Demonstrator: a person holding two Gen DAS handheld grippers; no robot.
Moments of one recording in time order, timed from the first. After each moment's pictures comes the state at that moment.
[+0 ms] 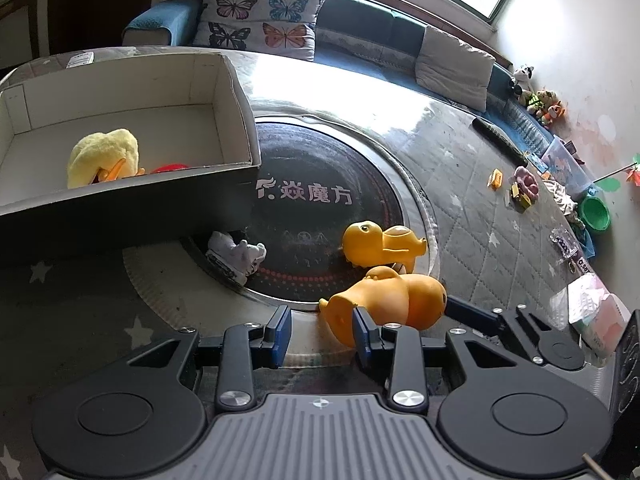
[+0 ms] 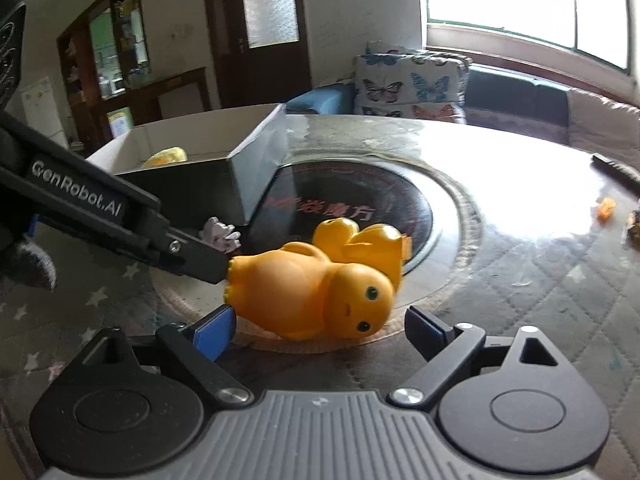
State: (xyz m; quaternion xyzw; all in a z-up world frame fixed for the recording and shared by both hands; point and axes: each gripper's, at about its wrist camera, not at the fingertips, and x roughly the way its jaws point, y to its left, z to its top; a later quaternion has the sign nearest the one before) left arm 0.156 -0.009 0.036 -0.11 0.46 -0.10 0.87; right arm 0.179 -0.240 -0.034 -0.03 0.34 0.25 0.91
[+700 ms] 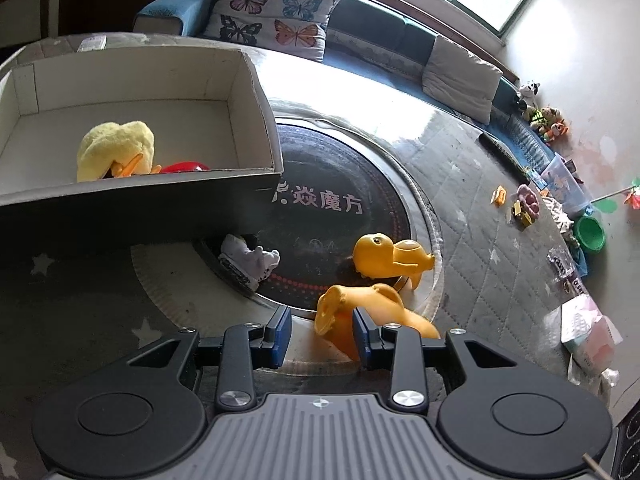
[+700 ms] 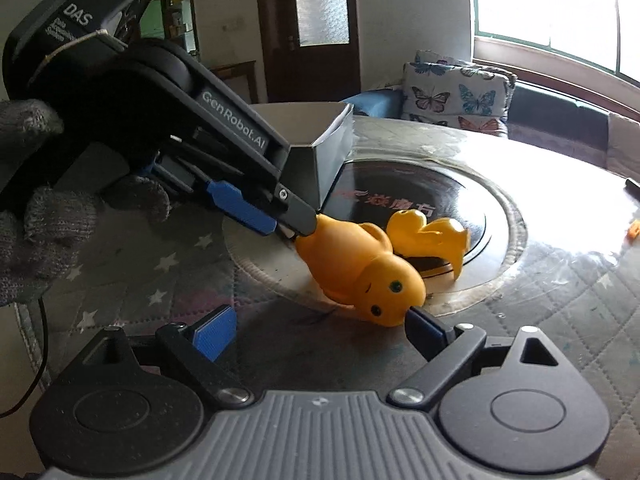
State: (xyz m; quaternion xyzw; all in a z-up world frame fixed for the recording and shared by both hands) left arm 0.164 0.009 0.037 -0.16 0.47 -0.10 0.86; right arm 0.134 -0.224 -0.022 -0.06 0.32 0.29 0.90
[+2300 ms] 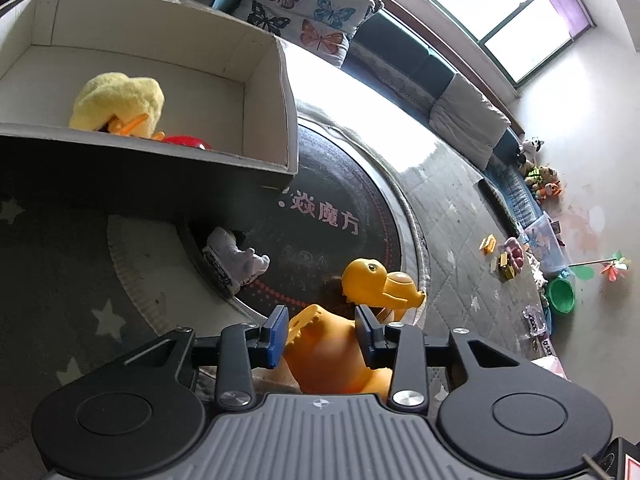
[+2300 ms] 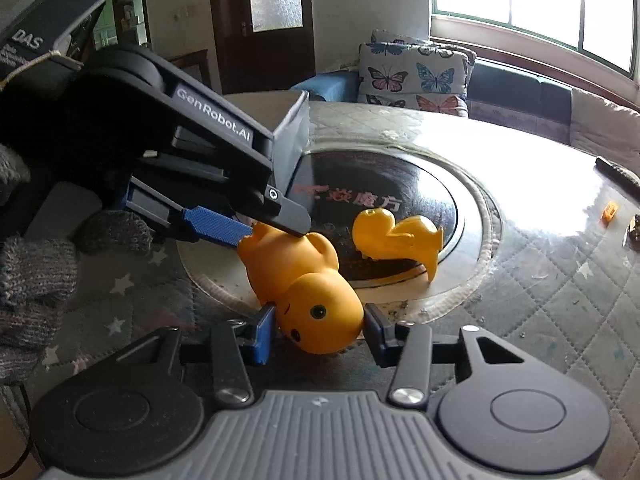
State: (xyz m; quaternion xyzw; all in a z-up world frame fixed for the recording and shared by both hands) left arm 0.174 0.023 0.022 -0.27 0.45 -0.09 0.85; right arm 0.154 -0.212 -0.017 -0.06 0.36 0.23 0.90
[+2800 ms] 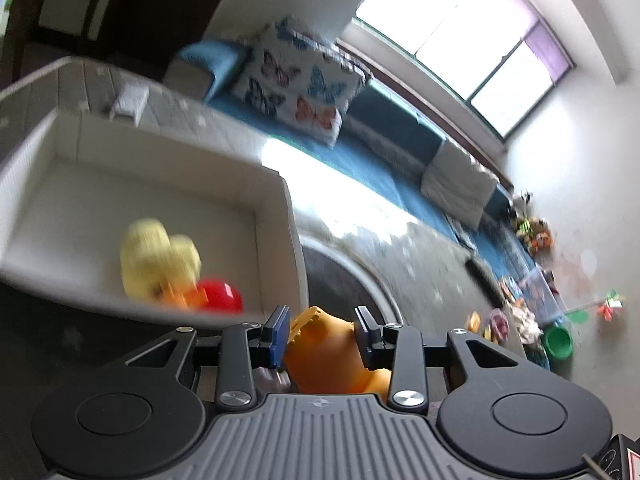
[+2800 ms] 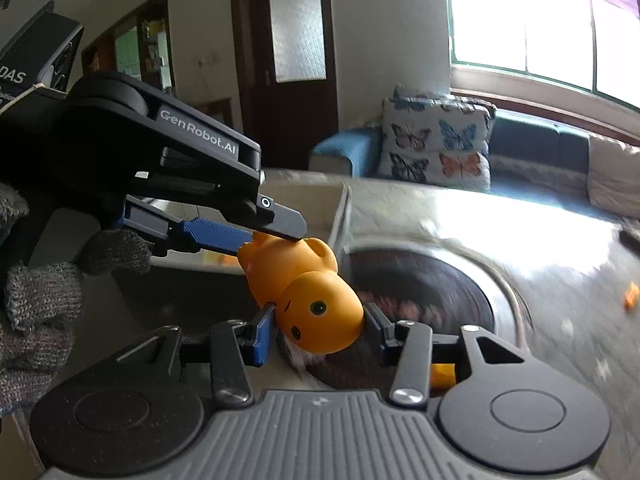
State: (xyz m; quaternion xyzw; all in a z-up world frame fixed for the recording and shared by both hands) left arm 0.184 0.074 0.090 -0.27 0.35 -0.06 0.90; right arm 0.184 -0.162 0.039 -0.04 0.28 0.26 0.92
